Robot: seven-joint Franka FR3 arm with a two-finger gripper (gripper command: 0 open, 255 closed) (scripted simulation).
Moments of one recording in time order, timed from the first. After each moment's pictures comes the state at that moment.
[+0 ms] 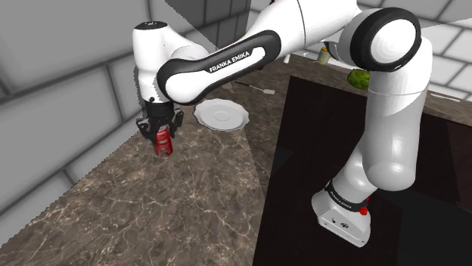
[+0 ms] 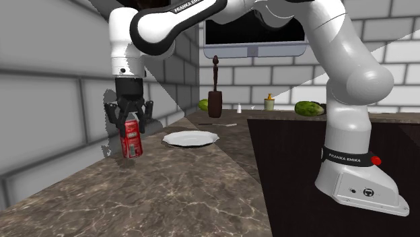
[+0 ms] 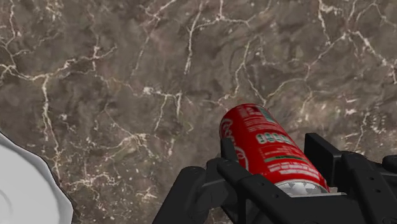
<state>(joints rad) 0.22 0.45 0.42 -1.70 -0.23 2.11 0.82</state>
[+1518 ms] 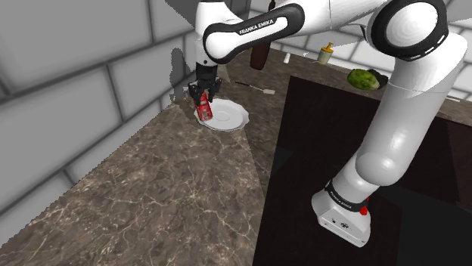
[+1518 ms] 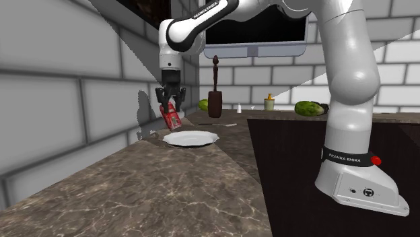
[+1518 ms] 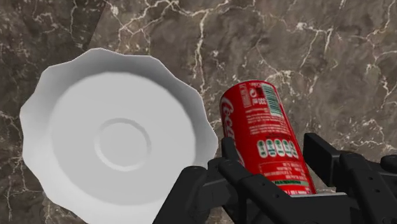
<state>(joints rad) -0.08 0.25 0.34 -1.85 -0.11 2.10 0.41</state>
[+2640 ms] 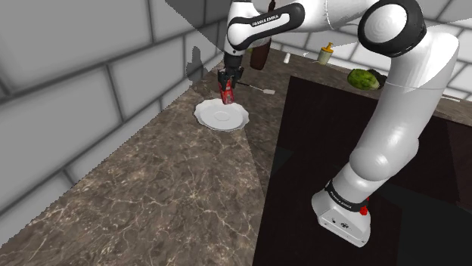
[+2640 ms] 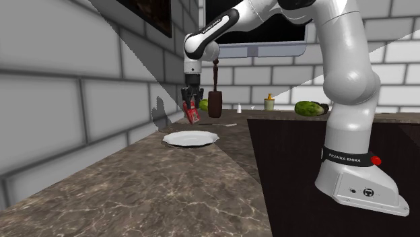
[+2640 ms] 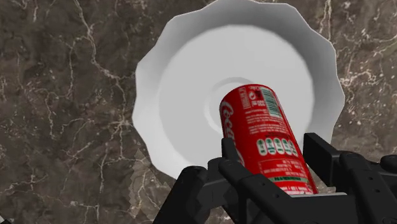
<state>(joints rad) -0.27 0.30 0.23 -1.79 -0.08 2.09 0.10</state>
